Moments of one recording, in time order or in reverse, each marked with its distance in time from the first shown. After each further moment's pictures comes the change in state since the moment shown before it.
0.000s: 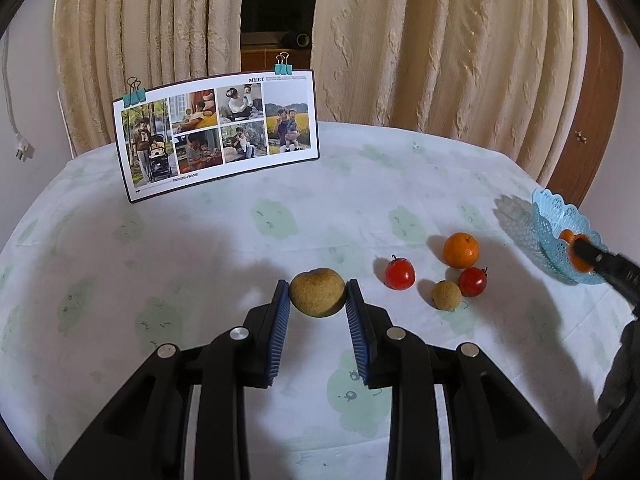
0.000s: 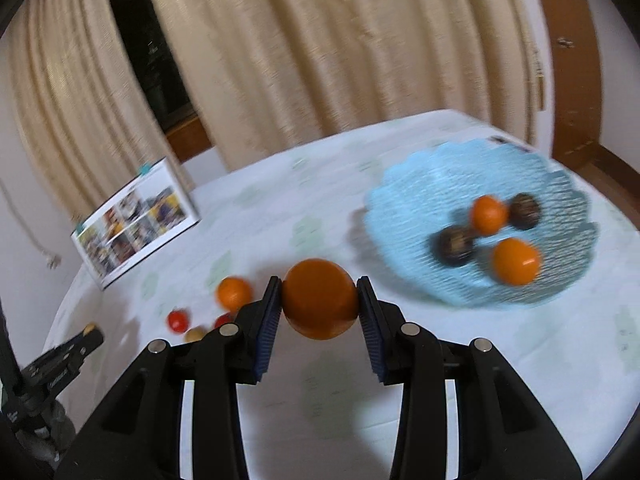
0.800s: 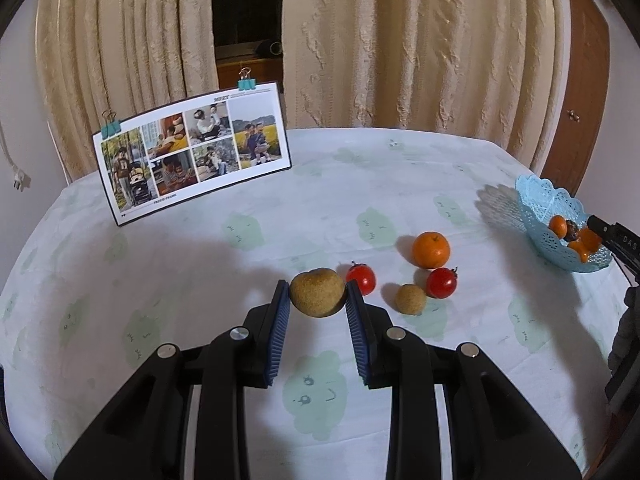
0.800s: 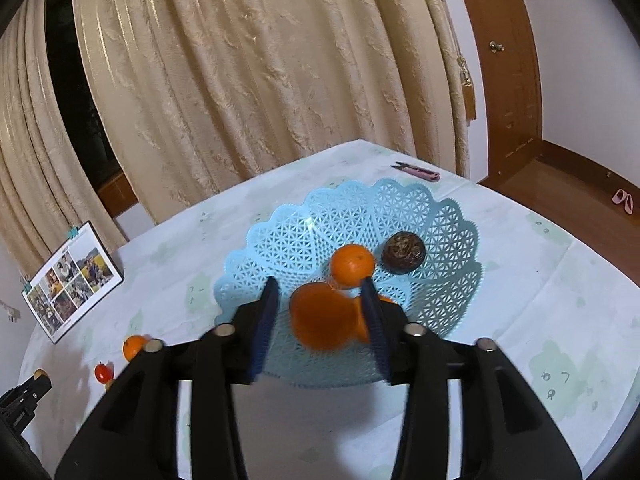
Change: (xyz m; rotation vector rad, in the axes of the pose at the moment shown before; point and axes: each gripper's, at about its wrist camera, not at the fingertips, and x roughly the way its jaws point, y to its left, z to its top) left arm -0.006 -0.045 0.006 0.085 -0.010 0.017; right arm -0.015 -0.091 0.021 0.109 -0.128 -0.176
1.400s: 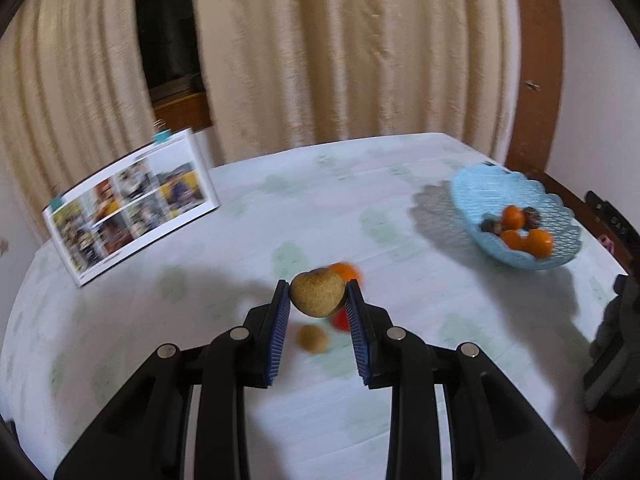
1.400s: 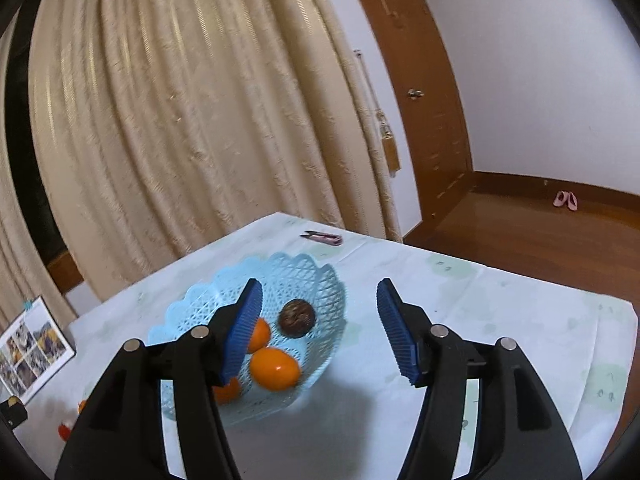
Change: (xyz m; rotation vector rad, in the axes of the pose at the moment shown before) left arm -0.001 -0.092 0.029 0.176 -0.037 -0.084; right arm -0.037 -0.053 0.000 0.133 -0.267 -0.221
